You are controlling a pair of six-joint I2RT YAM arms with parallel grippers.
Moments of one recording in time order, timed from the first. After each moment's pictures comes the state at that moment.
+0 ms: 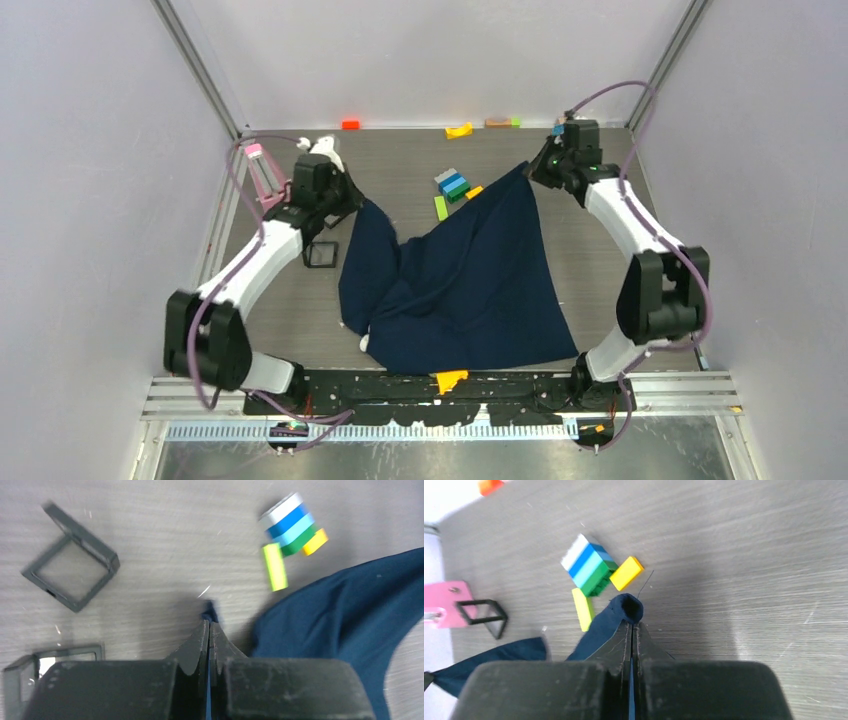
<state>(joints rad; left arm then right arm) -0.29 1.47 1.05 -0.19 0.05 -0.43 0.11 1.68 1.31 -0.30 -0.14 0.52</state>
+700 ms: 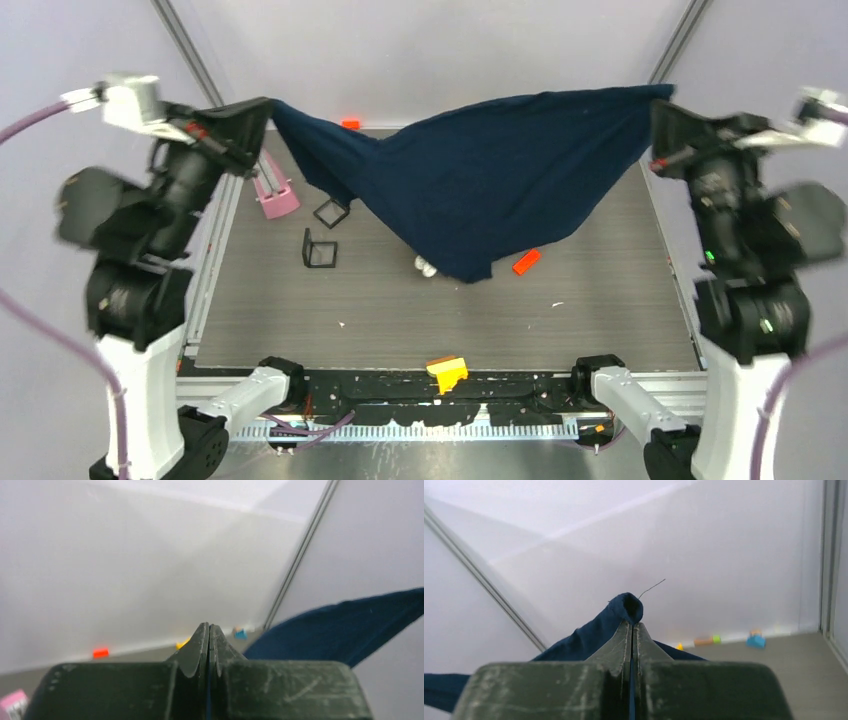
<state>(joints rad) -0.28 0.99 1.75 -0.47 0.13 -0.29 0.09 0.93 1.66 -0.48 0.02 0.42</state>
